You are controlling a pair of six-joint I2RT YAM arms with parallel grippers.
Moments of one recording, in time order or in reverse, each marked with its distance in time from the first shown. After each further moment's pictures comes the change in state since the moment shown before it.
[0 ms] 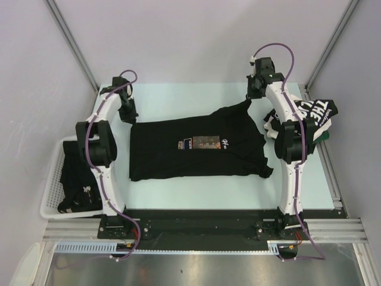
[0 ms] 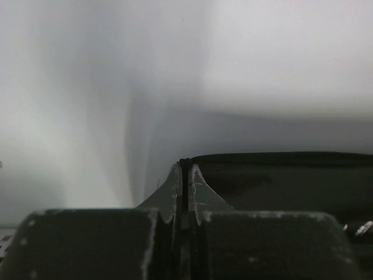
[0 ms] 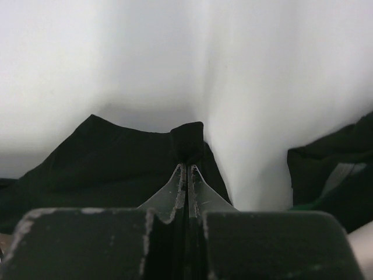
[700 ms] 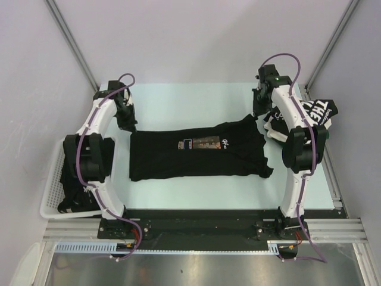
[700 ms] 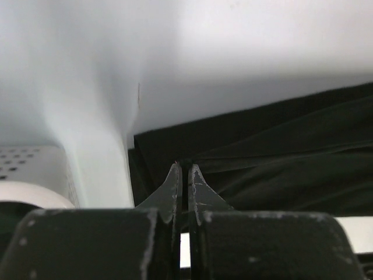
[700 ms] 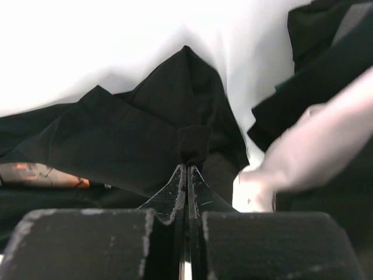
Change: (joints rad) left arm -0.021 -0.266 -0.197 -0.118 0.083 0.022; right arm 0.000 -0.209 -0.239 -0.243 0.029 0.075
